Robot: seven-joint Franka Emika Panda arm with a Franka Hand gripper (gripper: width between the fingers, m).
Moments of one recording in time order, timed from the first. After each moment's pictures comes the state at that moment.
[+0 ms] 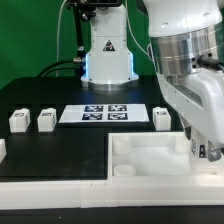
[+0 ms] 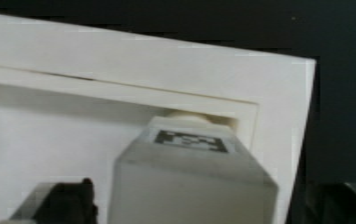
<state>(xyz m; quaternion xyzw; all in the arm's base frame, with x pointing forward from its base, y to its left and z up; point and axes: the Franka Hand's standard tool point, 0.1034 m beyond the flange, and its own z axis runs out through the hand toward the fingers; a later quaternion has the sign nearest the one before) 0.626 0.114 0.065 -0.80 0.59 0.05 0.09</state>
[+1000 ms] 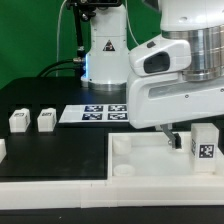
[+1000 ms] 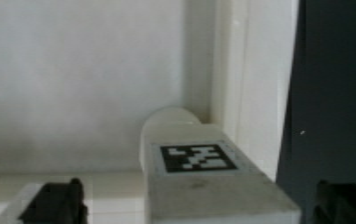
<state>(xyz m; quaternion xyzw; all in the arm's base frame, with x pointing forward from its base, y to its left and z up) 0.621 0.115 0.068 -1.00 -0.02 0.02 0.07</state>
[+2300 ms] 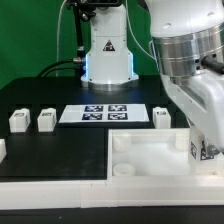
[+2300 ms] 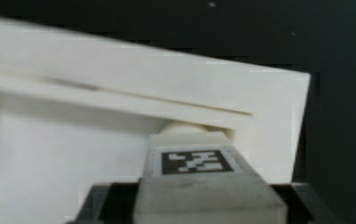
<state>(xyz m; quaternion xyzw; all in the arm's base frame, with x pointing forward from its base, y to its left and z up) 0.630 0.117 0.068 -0.72 0.69 0.10 0.07</state>
